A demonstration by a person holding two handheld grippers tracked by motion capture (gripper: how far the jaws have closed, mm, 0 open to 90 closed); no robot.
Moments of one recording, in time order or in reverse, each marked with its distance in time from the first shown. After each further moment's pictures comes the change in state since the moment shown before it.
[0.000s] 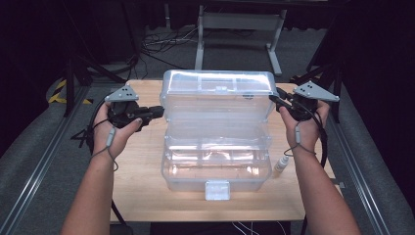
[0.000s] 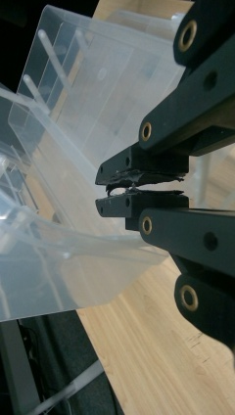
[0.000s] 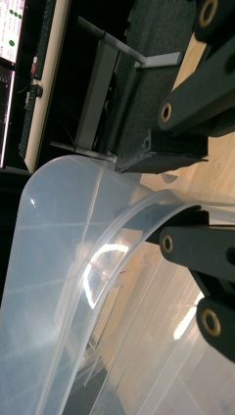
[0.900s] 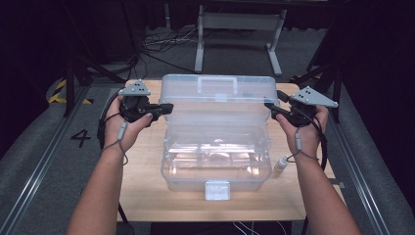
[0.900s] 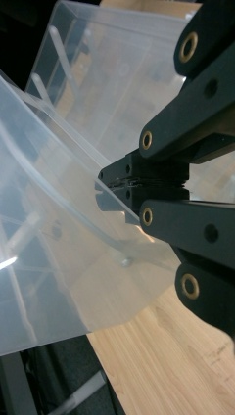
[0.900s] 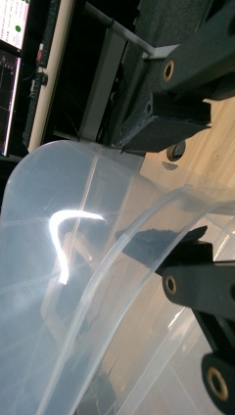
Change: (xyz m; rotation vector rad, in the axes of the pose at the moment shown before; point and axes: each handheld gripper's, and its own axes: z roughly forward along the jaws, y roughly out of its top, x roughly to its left) left arm -0.001 0.020 0.028 0.038 -0.023 0.020; right arm 0.007 -0.009 -0.005 -0.013 0.039 -0.028
